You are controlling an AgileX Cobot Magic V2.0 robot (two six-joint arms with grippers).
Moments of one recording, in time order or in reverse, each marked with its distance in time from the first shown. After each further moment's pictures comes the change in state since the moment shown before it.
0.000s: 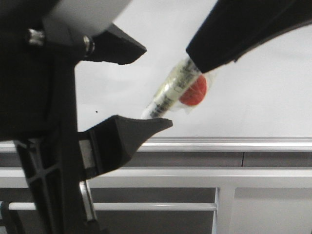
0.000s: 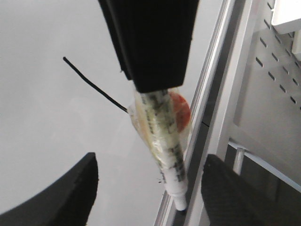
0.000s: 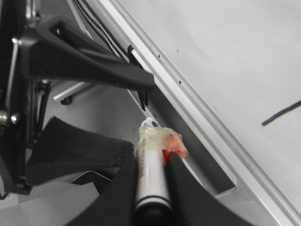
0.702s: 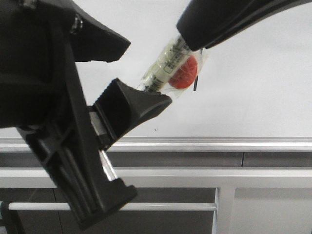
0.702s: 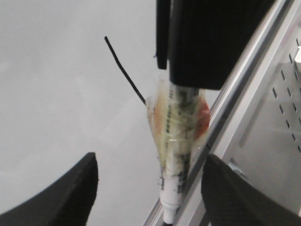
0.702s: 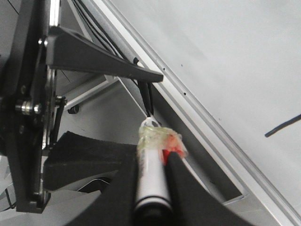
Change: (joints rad) left arm 0.000 0.009 0.000 -0.005 -0.068 -0.250; right arm 0.000 0.000 -0.022 0.028 0.000 0.001
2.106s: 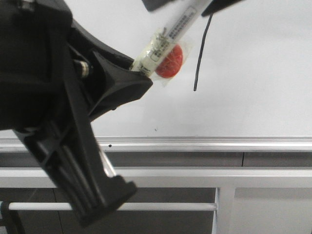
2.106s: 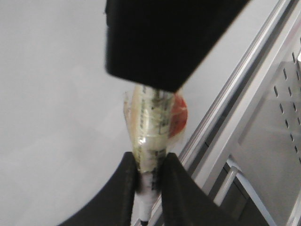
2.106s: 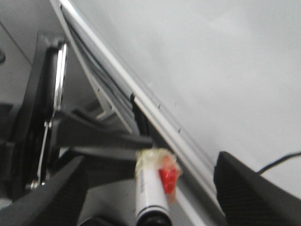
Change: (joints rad) left arm 0.000 0.000 -0.002 -0.042 -0.011 -0.036; right arm 0.000 -0.007 -0.002 -0.001 -0.151 0.001
